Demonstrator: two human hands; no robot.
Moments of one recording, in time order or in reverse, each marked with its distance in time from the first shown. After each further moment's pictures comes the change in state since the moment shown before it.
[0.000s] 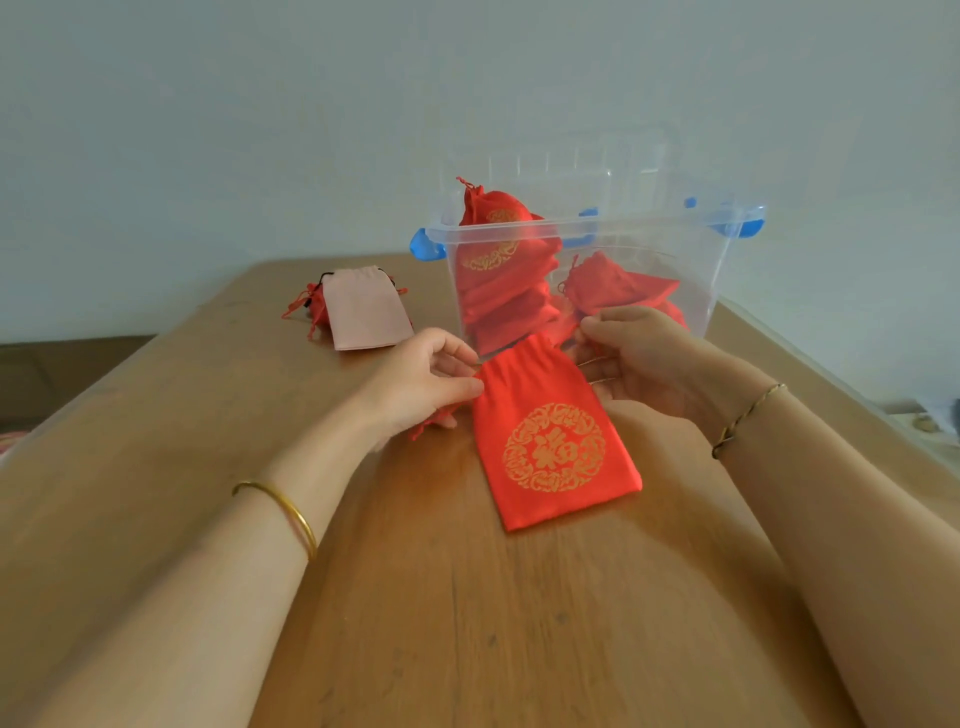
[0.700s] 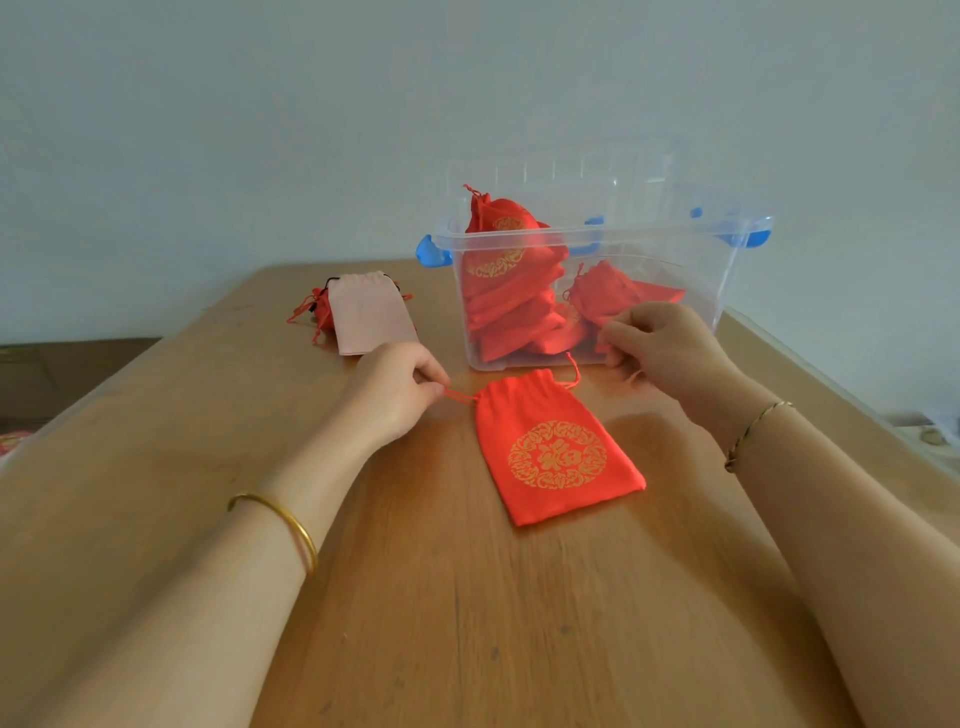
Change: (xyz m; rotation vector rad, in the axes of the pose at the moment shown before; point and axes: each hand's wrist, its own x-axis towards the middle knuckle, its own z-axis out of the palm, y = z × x) left_hand 0.006 -0.015 -0.015 0.446 0.212 0.049; right_hand 0.005 0.006 -0.014 -0.426 0.298 -0.253
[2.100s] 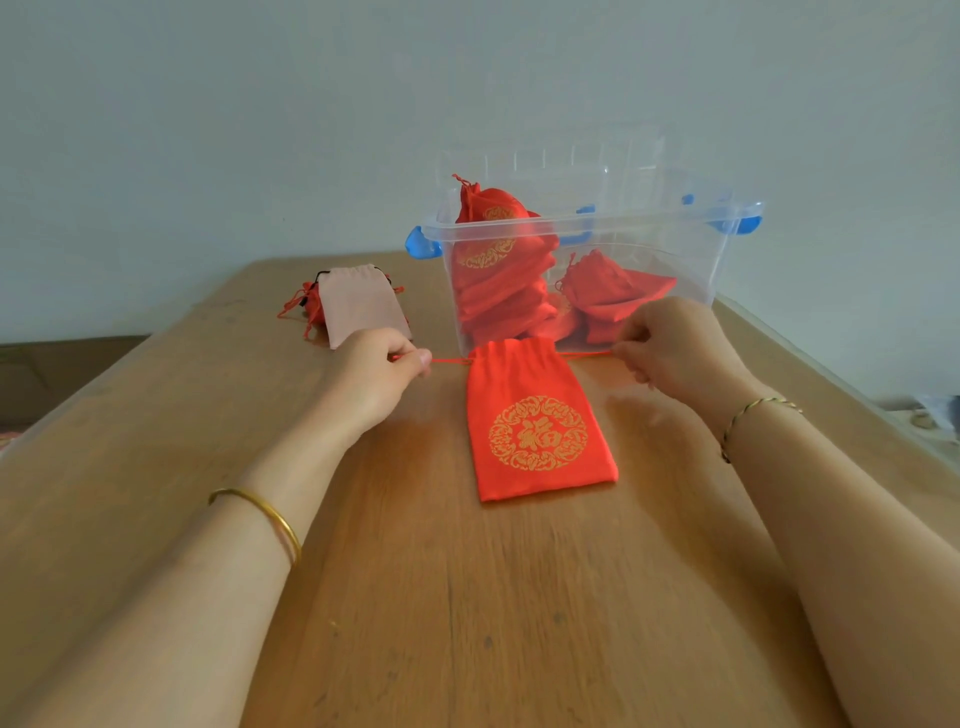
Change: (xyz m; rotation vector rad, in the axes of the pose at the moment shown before) left_hand -0.001 -0.001 -0.009 -0.053 0.080 -0.010; right_hand 0.003 0.014 -0.012 -0.560 0.063 -0.092
